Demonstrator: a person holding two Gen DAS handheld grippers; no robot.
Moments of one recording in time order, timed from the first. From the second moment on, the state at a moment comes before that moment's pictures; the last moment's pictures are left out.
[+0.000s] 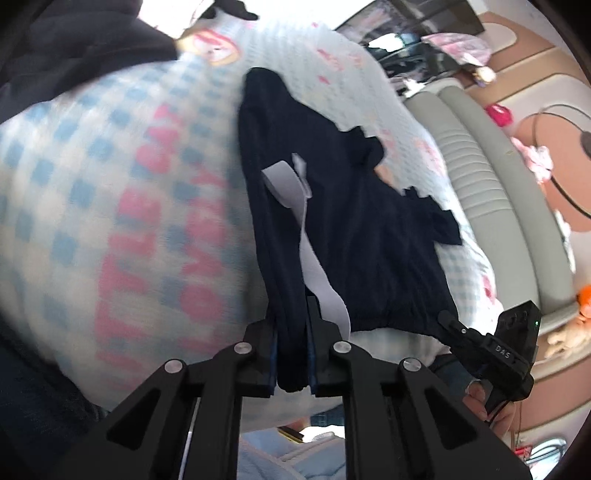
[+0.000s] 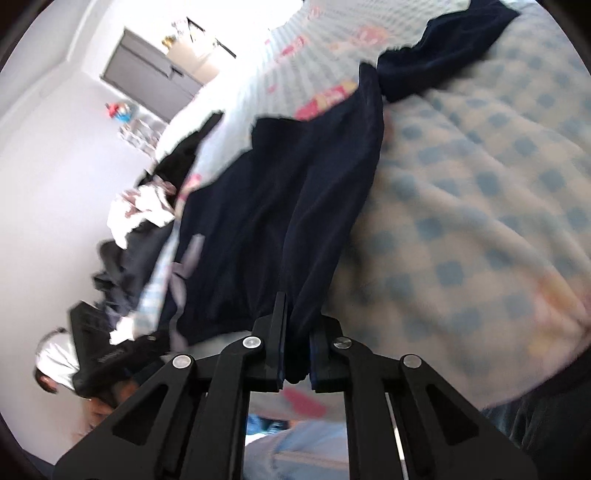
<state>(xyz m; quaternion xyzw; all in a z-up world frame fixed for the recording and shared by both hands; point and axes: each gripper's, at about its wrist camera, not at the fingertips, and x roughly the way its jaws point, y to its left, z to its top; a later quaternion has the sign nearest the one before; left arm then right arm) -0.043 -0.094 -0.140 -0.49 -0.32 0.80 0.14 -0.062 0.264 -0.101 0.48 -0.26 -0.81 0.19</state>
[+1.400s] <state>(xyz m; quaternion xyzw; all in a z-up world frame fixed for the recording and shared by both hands) -0.226 -0.133 -0.142 -0.50 -0.27 0.82 0.05 -0.266 0.132 -0.106 0.52 -0.05 -0.82 0.21</state>
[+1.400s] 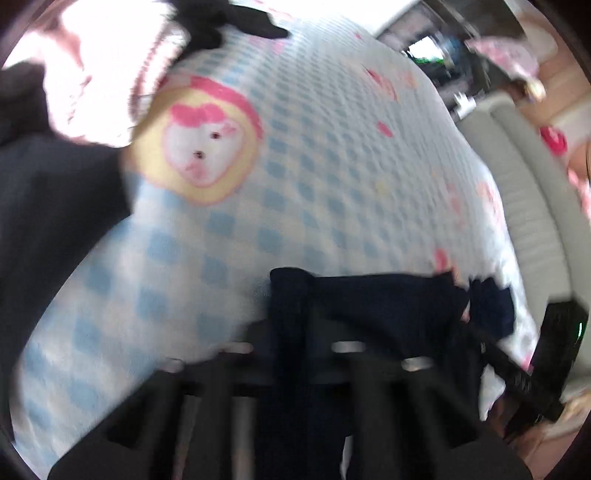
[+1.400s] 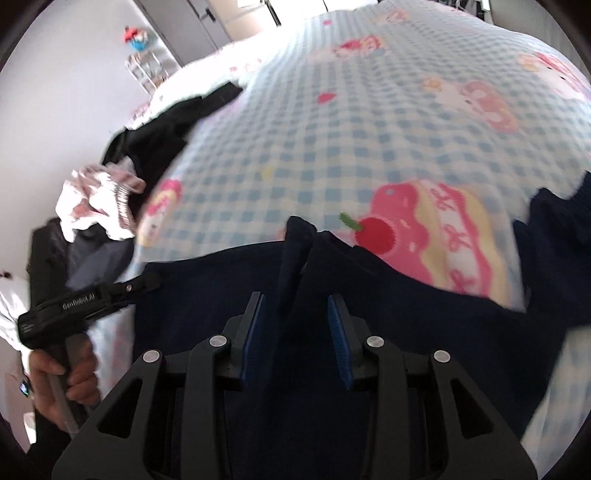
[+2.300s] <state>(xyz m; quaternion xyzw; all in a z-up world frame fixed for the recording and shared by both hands) -0.225 -0.165 -0.169 -0.45 -0.35 0.82 0.10 -0.301 0.104 -0.136 0.53 -0.05 -0.83 0.18</state>
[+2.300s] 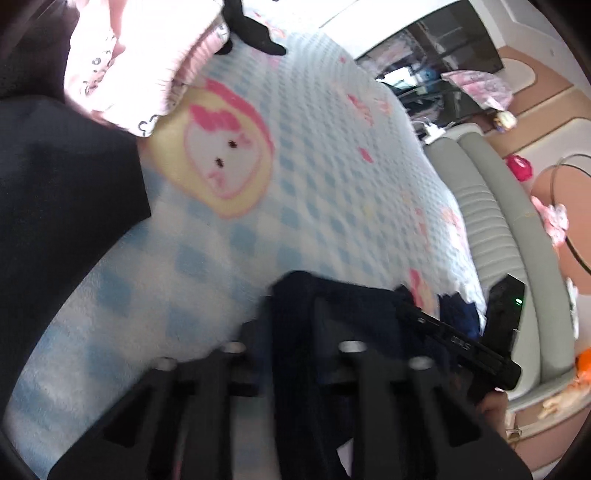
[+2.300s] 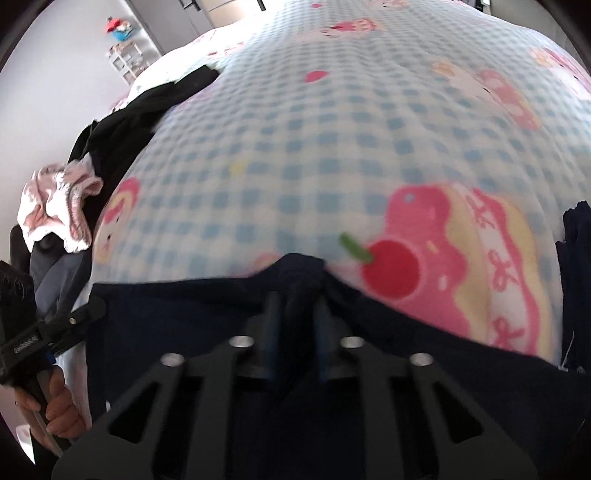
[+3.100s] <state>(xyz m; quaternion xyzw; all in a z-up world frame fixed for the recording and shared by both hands) -0.223 -0.059 -0.083 -0.41 -0.18 0.88 0.18 -0.234 0.221 -0.055 0.46 -0.03 -0.88 0.11</state>
